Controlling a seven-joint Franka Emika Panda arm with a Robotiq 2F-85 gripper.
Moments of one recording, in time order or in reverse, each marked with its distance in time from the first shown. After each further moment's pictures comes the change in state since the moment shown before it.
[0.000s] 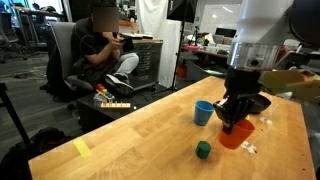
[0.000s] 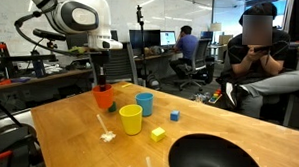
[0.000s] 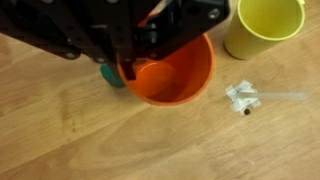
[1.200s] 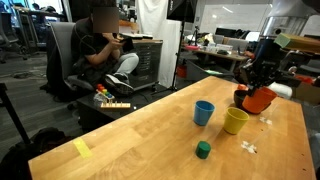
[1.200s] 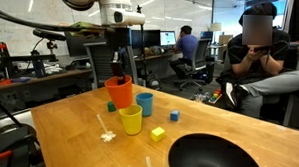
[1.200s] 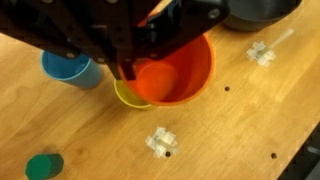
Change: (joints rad) arm -0.195 -0.130 -0.148 0.006 0.019 -0.081 0.020
